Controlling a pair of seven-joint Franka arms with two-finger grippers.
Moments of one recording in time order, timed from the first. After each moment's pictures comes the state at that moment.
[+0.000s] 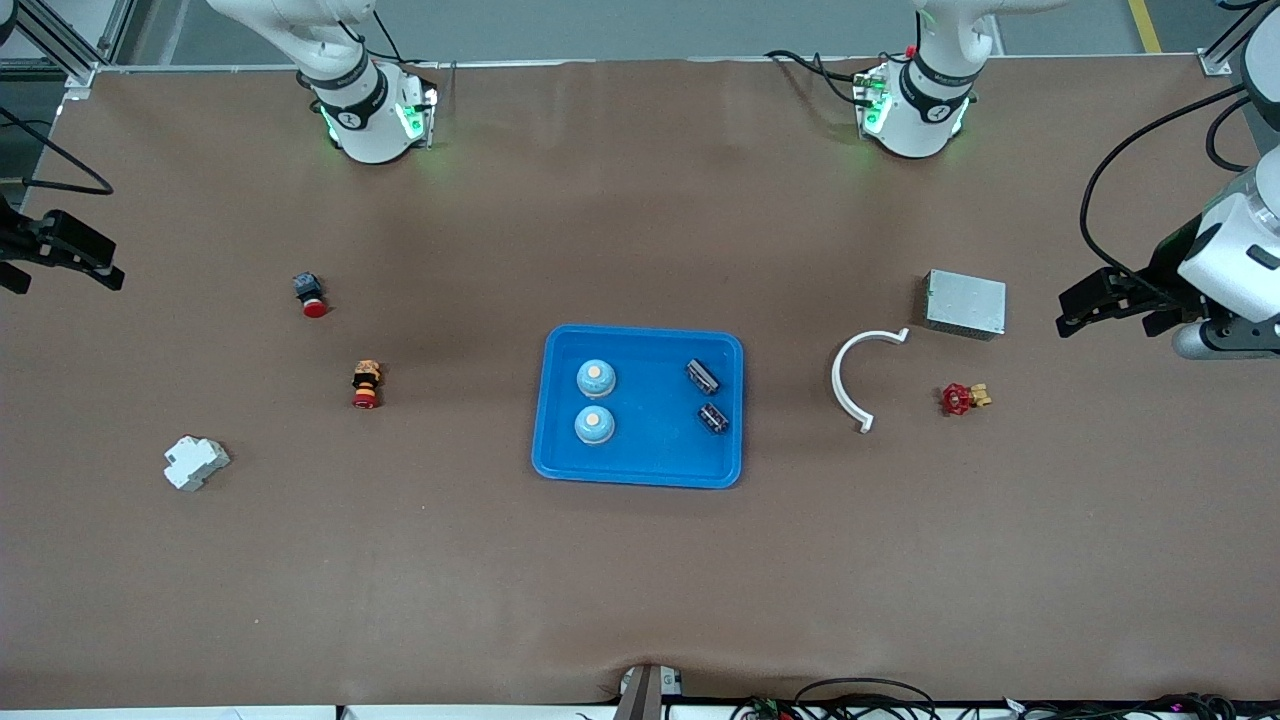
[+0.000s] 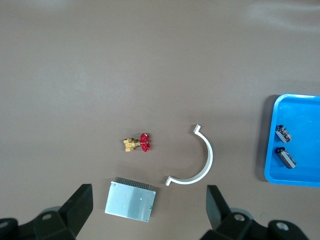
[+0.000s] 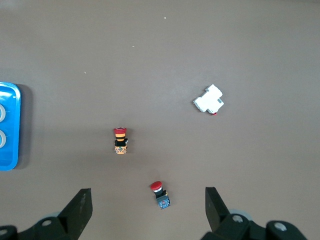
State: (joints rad) left arm 0.01 0.09 -0.09 -1.55 -0.03 1.71 -0.08; right arm -0.09 -0.02 0.00 -1.60 -0.02 1.64 -0.13
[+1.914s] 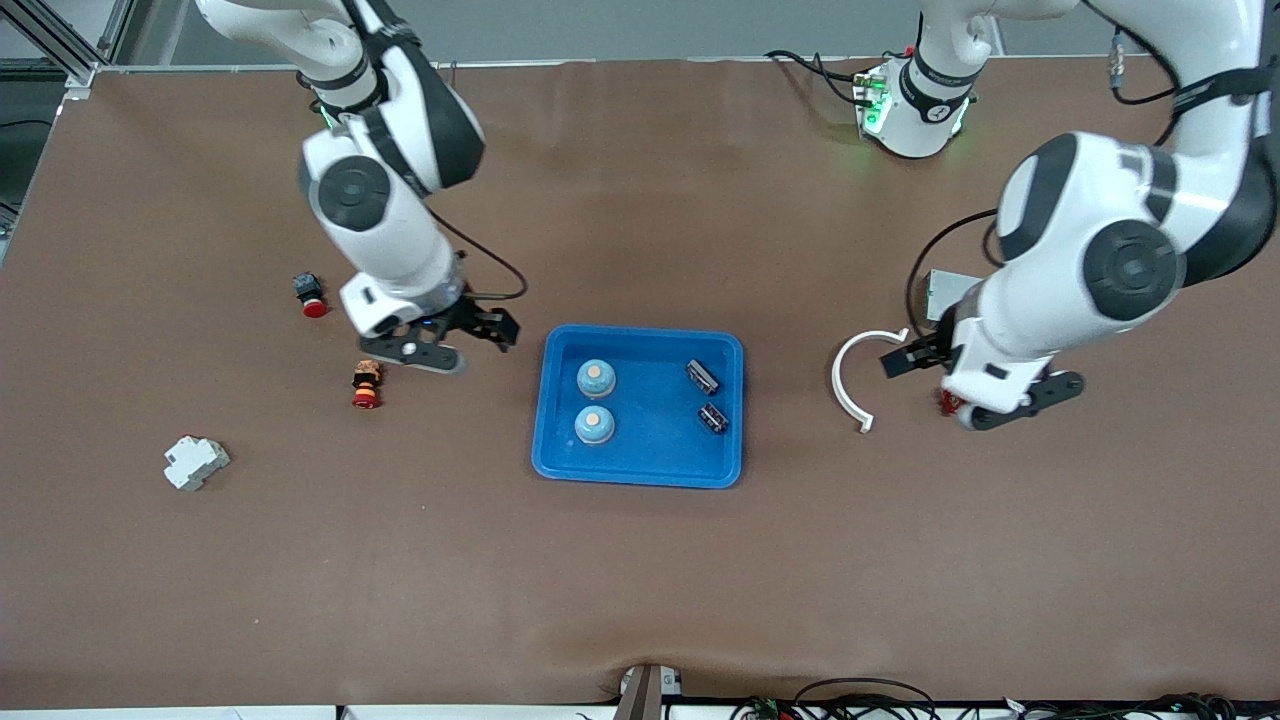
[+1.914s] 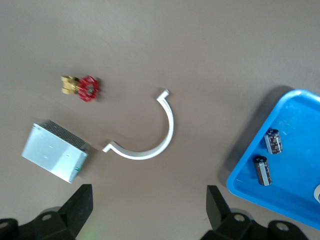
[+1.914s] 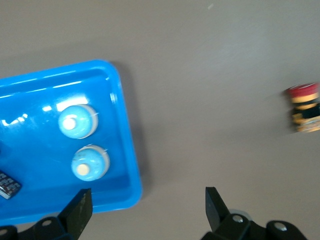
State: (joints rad) left arm -0.22 0.33 -0.10 -1.56 -0.03 1.71 -0.66; right arm 0.52 0.24 0.02 -1.94 0.04 2.22 0.77
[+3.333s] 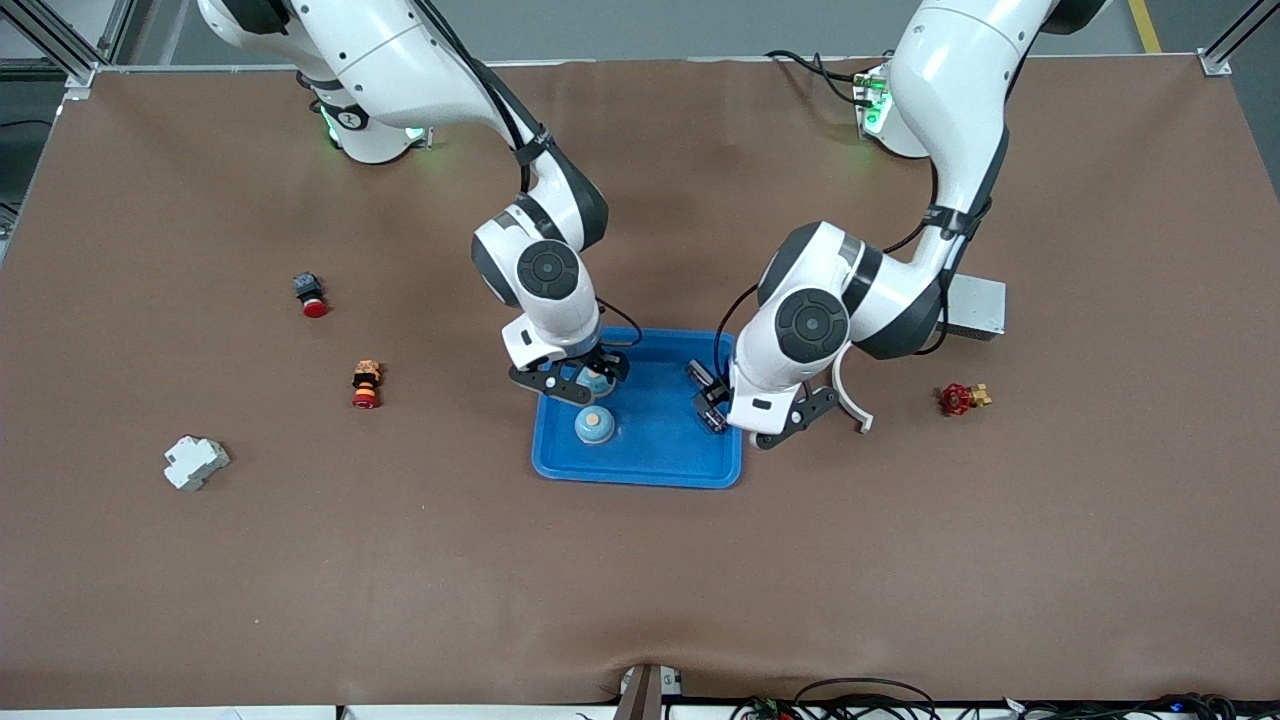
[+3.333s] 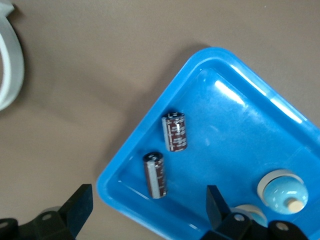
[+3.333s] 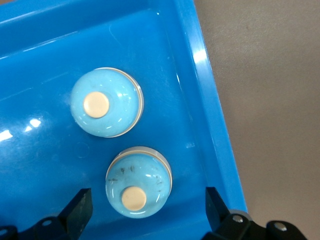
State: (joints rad) left arm -0.49 0.64 -0.11 -1.49 -0.12 2.08 -1.13; right arm 0.68 0.64 0.01 -1.71 0.00 2.37 1.03
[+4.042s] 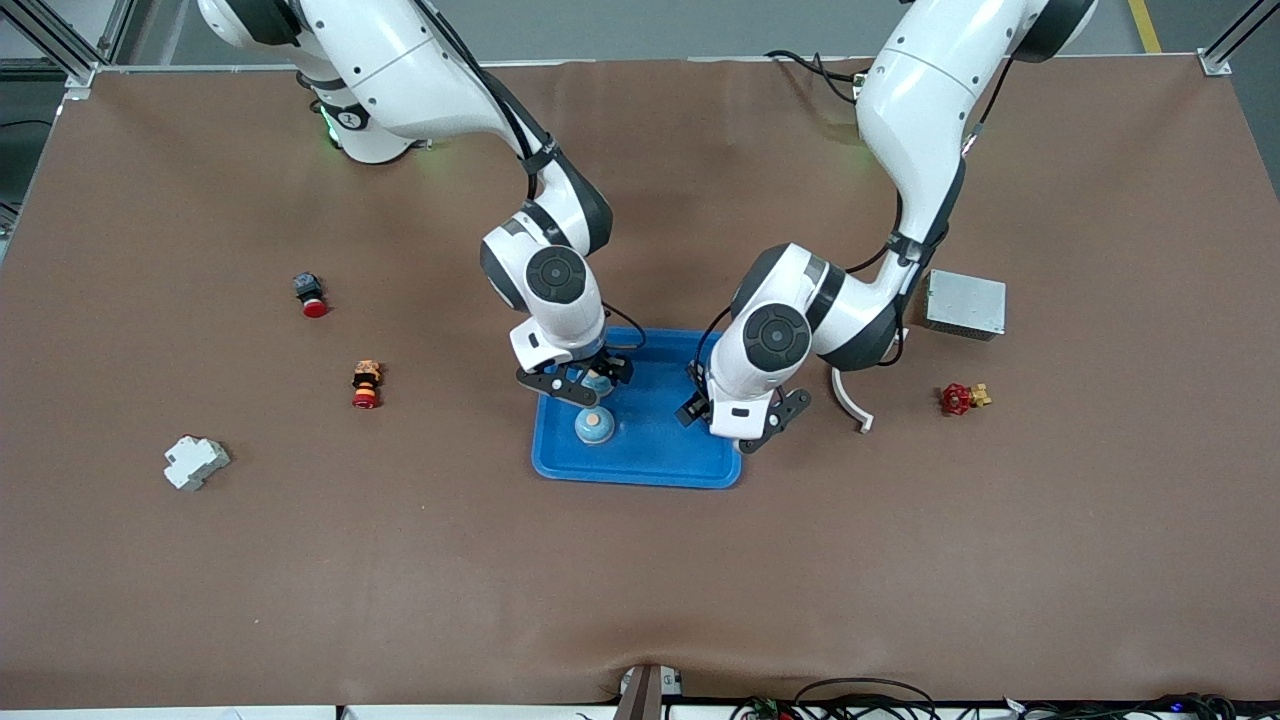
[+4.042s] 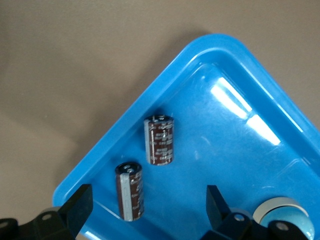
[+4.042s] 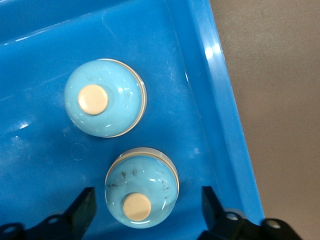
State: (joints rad) left arm -0.52 0.73 -0.10 -1.48 -0.12 2.19 -1.22; right arm 0.69 0.68 0.01 -1.70 0.00 2.40 1.05
